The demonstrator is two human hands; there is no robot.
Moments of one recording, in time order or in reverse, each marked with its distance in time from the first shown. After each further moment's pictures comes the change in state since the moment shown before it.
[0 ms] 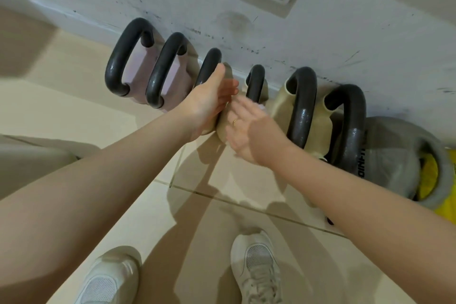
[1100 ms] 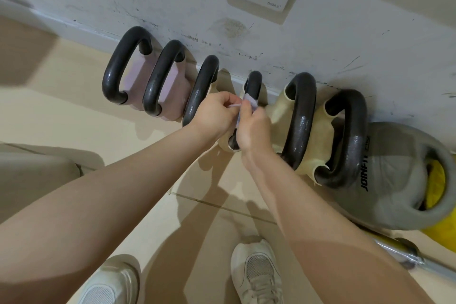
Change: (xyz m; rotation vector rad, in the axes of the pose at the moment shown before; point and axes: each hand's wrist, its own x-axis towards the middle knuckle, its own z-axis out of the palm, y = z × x) left_hand 0.022 -0.022 0.014 0.453 0.182 0.187; right_hand 0.025 -0.007 -0.021 1.753 0.248 1.291
